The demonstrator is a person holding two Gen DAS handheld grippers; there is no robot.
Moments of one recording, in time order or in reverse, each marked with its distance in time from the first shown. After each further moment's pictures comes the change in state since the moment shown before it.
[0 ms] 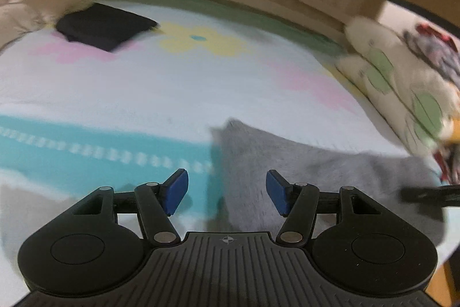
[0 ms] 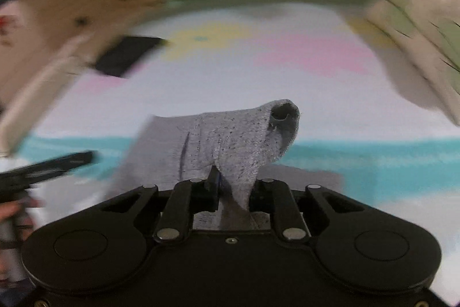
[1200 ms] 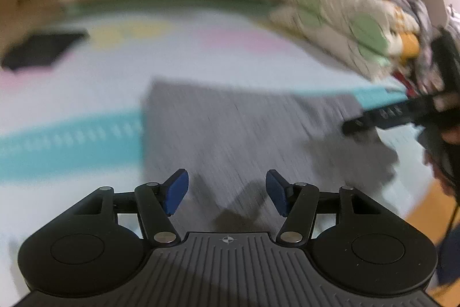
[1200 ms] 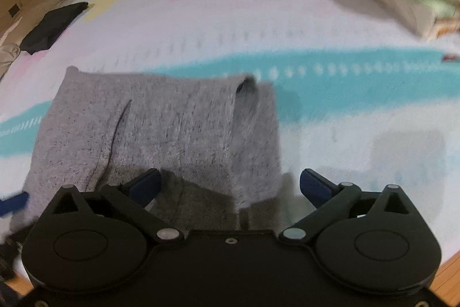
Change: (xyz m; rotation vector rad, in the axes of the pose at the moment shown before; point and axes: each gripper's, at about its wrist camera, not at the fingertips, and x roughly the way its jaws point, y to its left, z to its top) left arm -0.026 -0.058 -0.059 0.296 -0.016 -0.072; right arm 0.046 -0.062 -0.048 0.127 0.124 -0.174
